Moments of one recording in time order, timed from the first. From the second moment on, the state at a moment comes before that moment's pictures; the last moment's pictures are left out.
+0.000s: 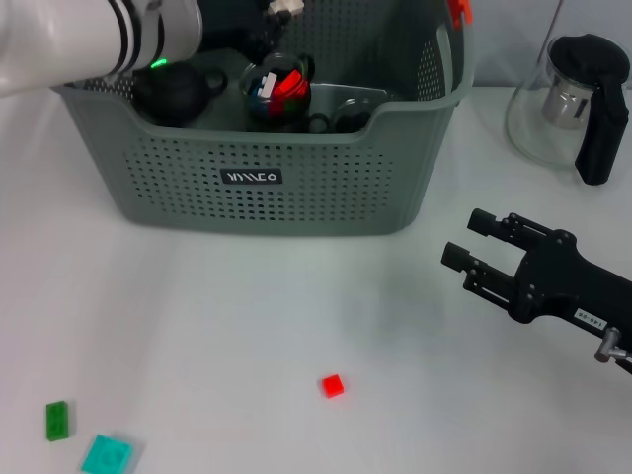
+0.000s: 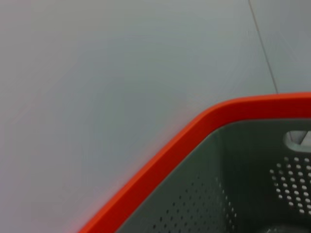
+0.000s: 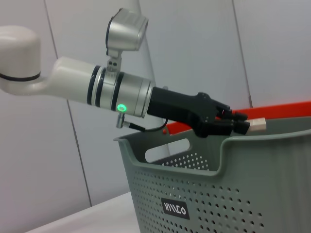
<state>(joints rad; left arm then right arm) -0.79 -2.17 1.02 0.89 2.24 0.68 -1.57 0.44 2.10 -0.60 -0.27 -1.73 -1.52 0.88</state>
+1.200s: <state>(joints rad) -0.40 -2.16 0.77 0.62 2.11 1.54 -0.88 0.43 2.10 -0.60 -0.27 -1.73 -1.52 0.90</state>
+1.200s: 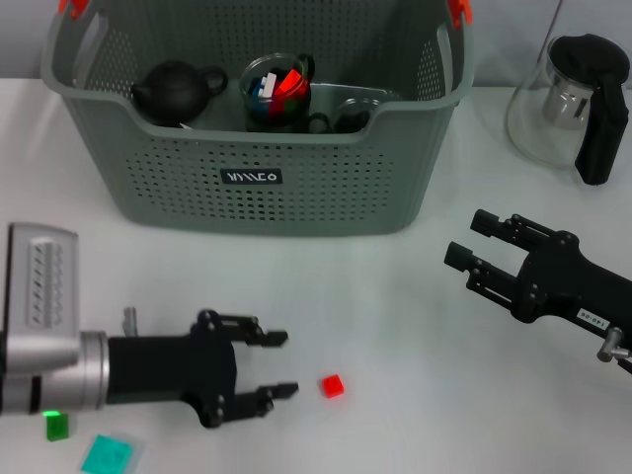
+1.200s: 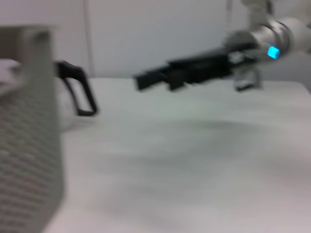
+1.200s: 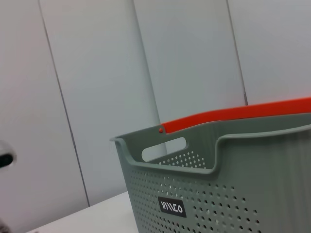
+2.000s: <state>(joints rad) -0.49 -2.17 0.79 0.41 2.12 1.37 -0.77 0.43 2.09 -0.60 -0.27 -1.73 -1.52 0.90</state>
